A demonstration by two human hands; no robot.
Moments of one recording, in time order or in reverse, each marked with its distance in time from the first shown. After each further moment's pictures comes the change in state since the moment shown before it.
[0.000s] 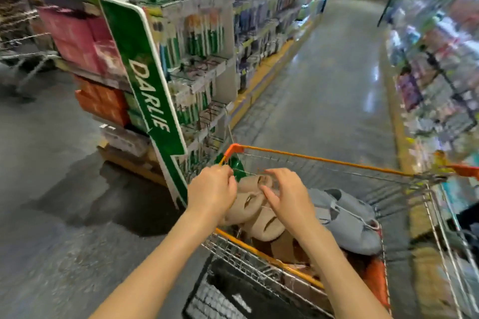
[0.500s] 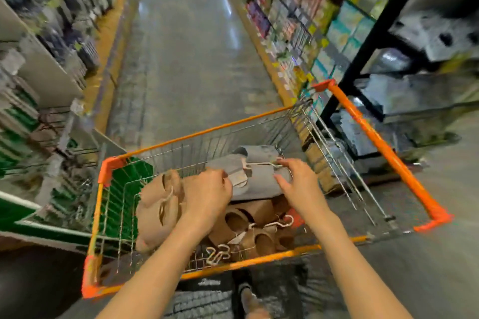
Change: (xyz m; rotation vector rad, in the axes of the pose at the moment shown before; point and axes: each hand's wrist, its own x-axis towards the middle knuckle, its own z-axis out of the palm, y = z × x) left_hand 0.061 0.133 0.133 -0.032 -0.480 0.461; right_hand -0.066 0.146 -0.069 -0.149 0.228 0.763
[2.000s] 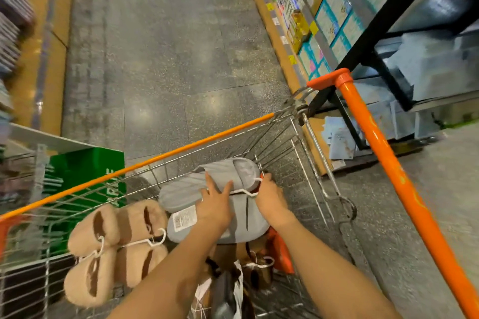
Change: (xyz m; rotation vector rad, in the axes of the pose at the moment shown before) left_hand 0.211 0.064 0.202 0.234 -0.581 -0.072; right_hand 0.197 0.164 0.115 -0.146 -0.496 0.514
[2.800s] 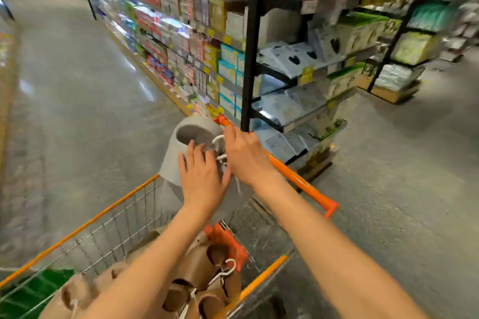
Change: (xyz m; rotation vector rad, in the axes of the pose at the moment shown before) left_hand -0.230 0.101 -0.093 0.037 0.982 0.599; right_hand -0.258 0.022 -0.169 -0.315 1.356 -0.629
